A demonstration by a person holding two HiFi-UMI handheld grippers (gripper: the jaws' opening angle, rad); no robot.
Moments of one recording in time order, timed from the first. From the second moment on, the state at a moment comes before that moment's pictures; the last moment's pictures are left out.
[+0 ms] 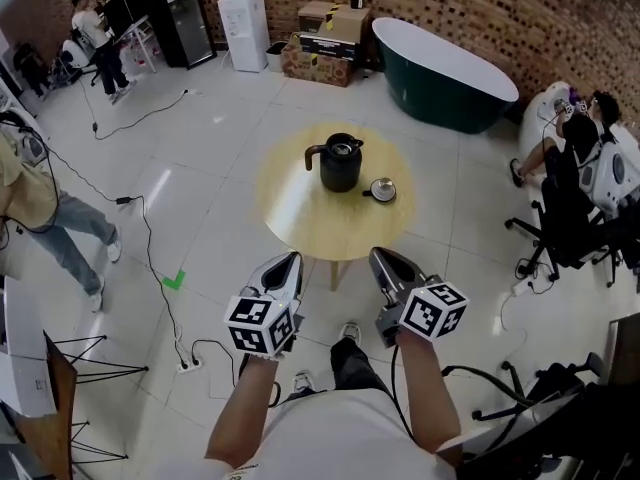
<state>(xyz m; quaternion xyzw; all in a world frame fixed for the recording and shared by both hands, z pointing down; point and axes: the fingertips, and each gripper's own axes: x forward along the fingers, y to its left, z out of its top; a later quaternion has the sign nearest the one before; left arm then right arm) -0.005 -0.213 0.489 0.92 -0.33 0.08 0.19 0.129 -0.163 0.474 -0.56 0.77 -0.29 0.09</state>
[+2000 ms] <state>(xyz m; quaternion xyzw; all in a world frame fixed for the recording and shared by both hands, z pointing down) -0.076 -0.055 0.460 0.93 -0.32 0.05 0.16 0.048 0.003 0.460 -0.62 0.76 -0.21 0.05</state>
